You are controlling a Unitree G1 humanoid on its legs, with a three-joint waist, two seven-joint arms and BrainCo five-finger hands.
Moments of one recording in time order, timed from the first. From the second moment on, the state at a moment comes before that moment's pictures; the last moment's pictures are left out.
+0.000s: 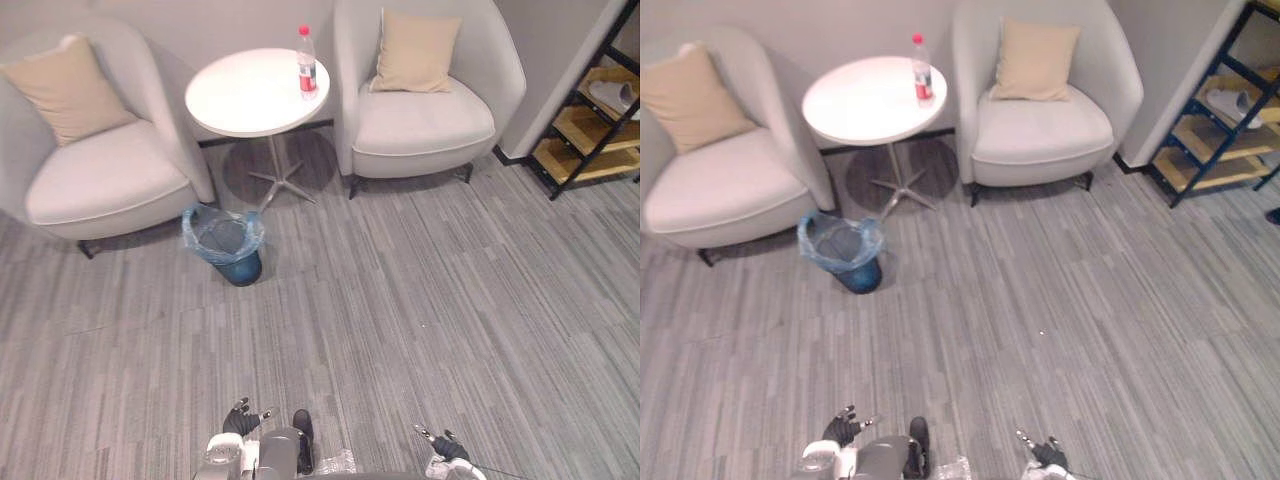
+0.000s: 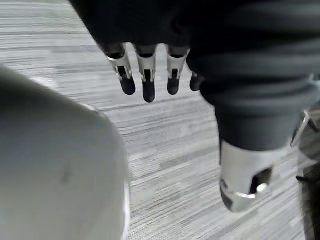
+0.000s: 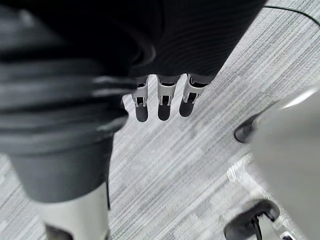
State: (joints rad) left arm 0.01 0.09 0.01 1.03 -0.01 -0.08 0.07; right arm 0.06 -0.01 -0.27 1.06 0.26 -0.08 -0.10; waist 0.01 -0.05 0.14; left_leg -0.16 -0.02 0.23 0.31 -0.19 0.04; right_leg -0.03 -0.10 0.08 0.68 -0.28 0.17
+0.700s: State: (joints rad) left arm 0.01 0.01 0.09 1.01 -0.02 -0.08 0.06; right arm 0.06 -0.05 -0.21 1.01 0.24 -0.09 -0.09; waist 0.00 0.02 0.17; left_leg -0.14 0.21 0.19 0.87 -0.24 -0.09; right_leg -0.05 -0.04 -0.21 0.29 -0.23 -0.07
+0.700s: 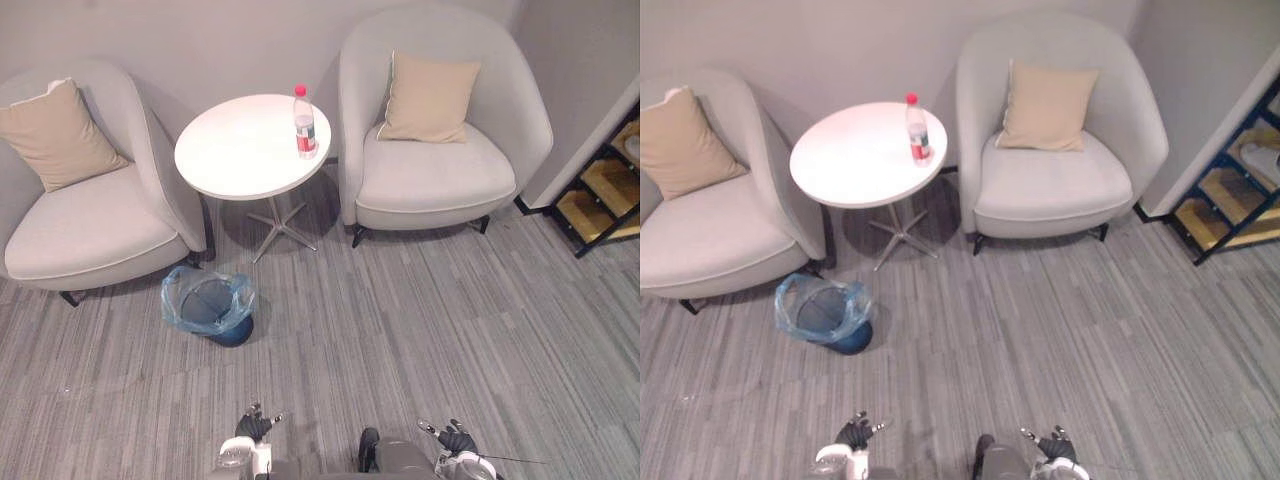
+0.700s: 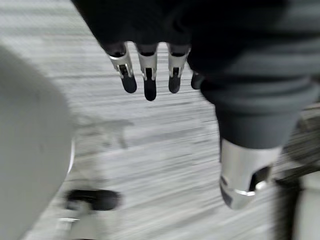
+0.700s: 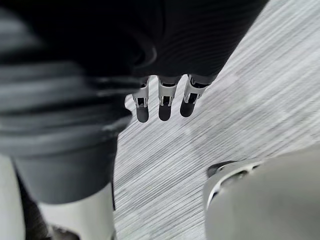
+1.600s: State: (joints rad) left arm 0.01 0.06 0.01 1.09 -0.02 -0.08 0.05; right arm 0.02 -0.08 -0.23 1.05 0.20 -0.09 -0.06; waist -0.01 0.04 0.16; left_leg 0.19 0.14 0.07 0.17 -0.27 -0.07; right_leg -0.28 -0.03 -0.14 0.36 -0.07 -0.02
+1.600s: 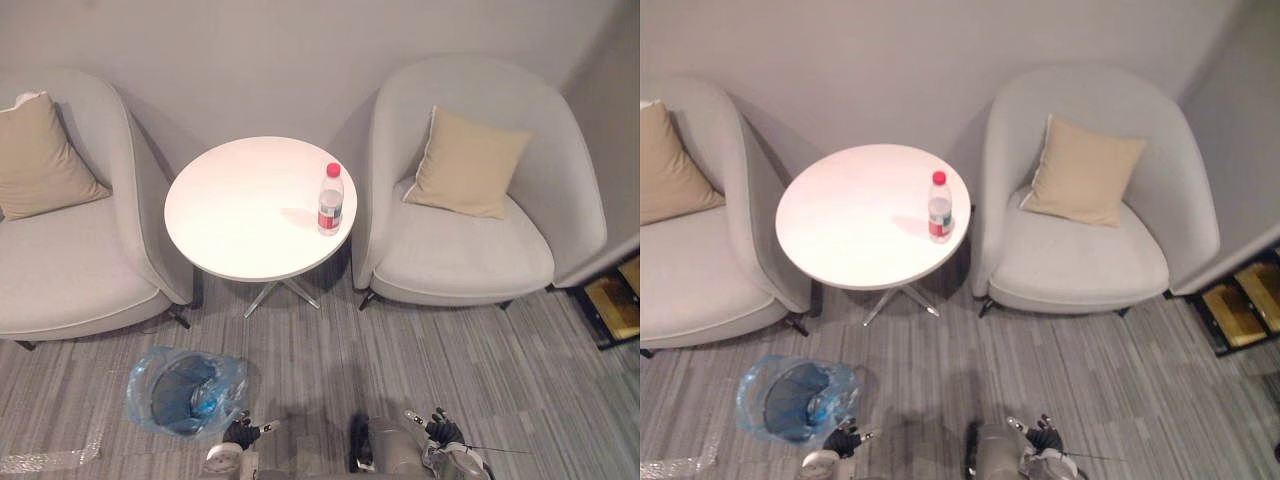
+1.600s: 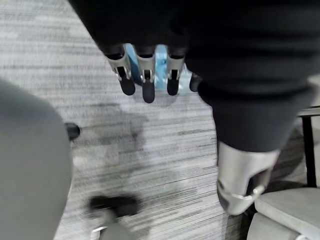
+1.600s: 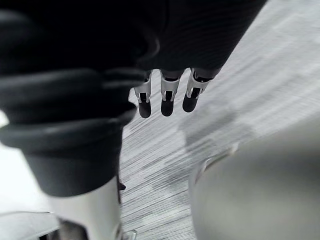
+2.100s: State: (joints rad) left arm -0.01 0.03 0.02 1.05 -0.02 -0.08 0.06; right arm 0.05 -0.06 -0.22 1.06 0.21 -0.09 -0.07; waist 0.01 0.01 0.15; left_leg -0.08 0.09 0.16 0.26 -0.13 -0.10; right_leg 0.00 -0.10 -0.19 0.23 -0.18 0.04
